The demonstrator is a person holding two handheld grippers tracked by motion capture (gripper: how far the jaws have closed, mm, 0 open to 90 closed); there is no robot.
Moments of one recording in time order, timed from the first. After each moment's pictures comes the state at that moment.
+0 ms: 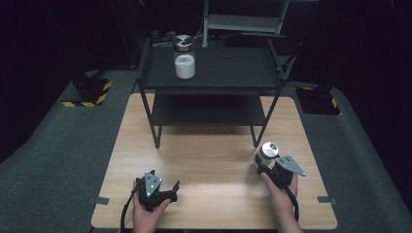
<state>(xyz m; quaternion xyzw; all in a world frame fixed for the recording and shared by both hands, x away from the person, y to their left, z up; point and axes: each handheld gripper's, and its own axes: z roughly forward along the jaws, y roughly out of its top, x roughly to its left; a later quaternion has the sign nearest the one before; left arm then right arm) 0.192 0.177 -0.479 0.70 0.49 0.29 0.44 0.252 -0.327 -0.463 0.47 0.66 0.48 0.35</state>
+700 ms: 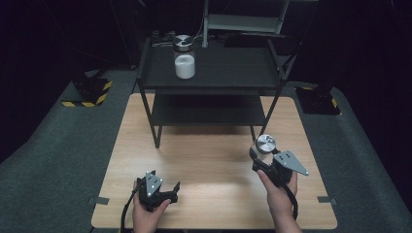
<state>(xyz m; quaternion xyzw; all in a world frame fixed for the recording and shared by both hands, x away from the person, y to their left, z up) 0.193 0.178 -0.478 0.70 0.48 0.29 0.44 0.231 -0.306 -0.406 0.43 0.65 0.52 0.35</state>
